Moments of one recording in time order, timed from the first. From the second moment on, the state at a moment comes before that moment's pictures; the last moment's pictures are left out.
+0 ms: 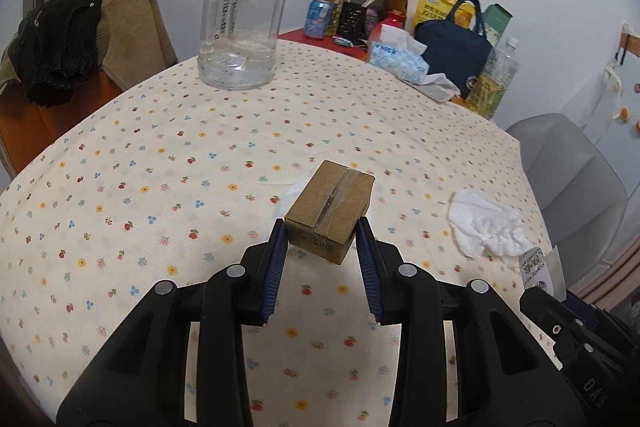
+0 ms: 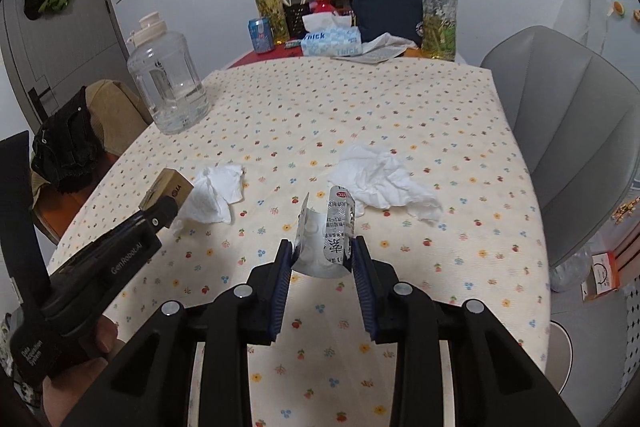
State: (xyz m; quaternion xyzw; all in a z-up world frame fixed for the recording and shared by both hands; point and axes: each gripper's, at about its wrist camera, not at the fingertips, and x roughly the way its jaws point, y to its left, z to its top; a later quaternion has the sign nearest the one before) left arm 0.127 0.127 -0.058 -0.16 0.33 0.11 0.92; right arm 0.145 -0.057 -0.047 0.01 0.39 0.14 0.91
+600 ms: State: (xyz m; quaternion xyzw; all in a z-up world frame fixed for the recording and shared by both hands) left arm 0.115 0.043 -0.028 -0.10 0.31 0.06 0.94; right arm 0.113 -0.128 -0.022 0.04 0.35 0.10 0.93
